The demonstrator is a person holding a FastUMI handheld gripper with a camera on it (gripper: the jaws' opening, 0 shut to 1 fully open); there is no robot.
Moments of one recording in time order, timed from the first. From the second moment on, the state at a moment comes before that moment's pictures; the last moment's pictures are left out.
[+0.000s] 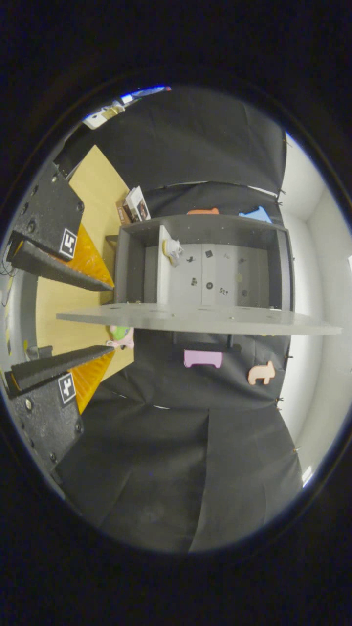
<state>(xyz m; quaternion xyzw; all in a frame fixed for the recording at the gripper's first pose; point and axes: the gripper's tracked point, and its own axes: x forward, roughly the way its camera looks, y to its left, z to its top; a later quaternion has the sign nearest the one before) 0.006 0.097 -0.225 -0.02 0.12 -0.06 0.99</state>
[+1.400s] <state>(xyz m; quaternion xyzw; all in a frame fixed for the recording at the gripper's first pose) 0.235 0.291 -0.560 0.05 0.34 0.02 0.94</state>
